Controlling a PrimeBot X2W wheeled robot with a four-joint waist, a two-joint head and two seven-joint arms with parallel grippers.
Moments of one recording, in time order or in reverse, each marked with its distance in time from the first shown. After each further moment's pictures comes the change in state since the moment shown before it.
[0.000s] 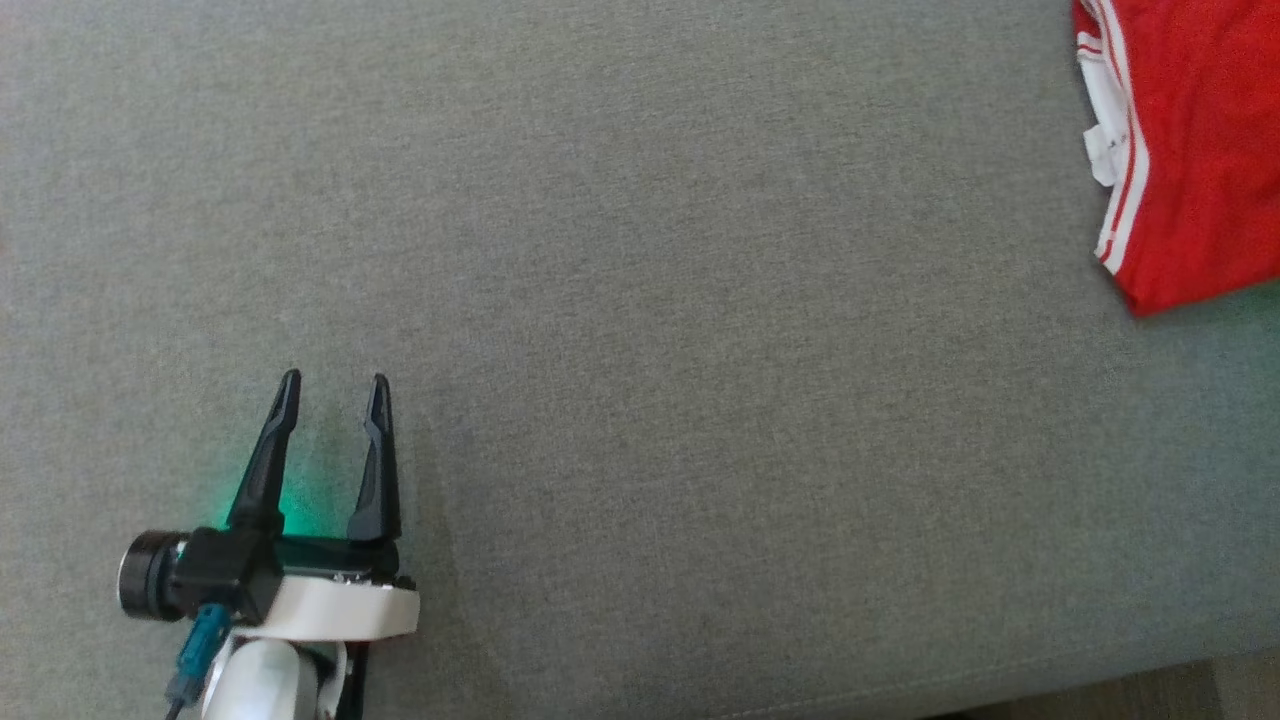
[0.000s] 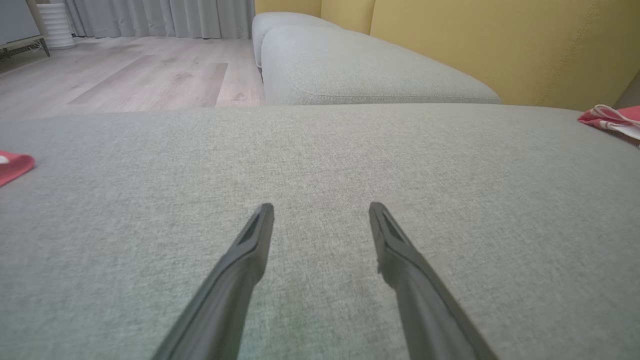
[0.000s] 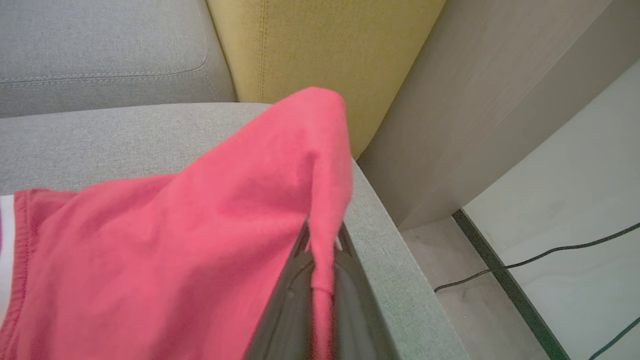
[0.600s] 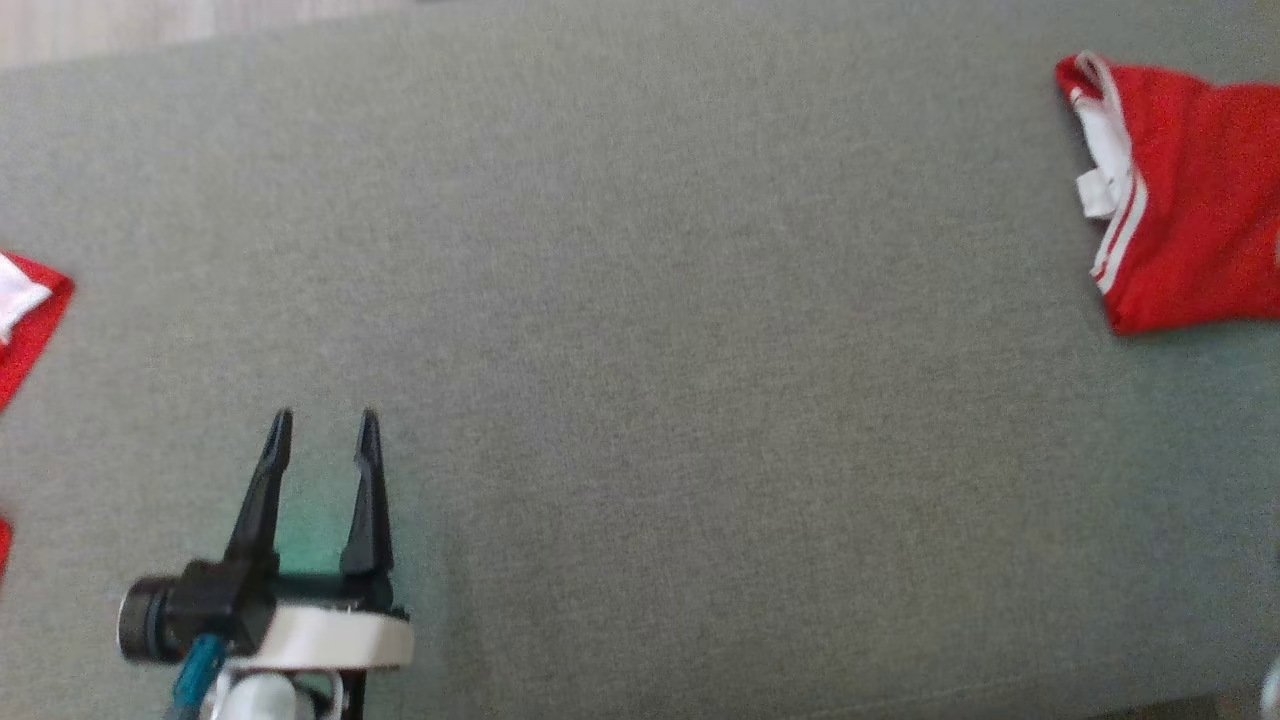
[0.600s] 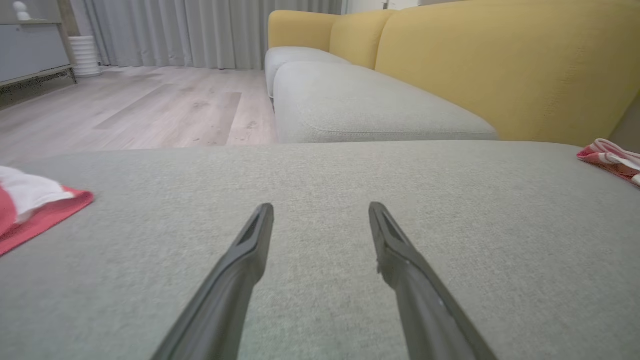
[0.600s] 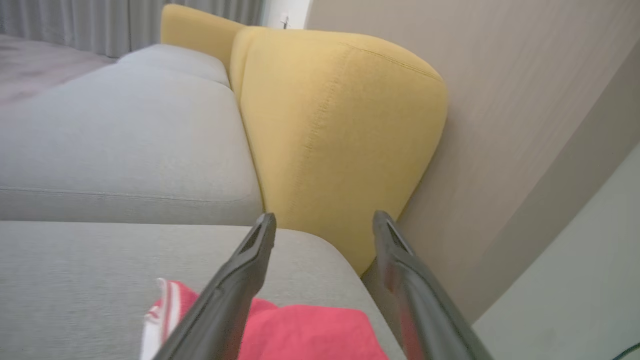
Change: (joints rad) left arm 0.035 -0.013 0.021 0.012 -0.014 -0.003 0.000; right arm 0.070 0.163 -0.139 -0.132 -0.302 0.000 -0.326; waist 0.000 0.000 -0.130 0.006
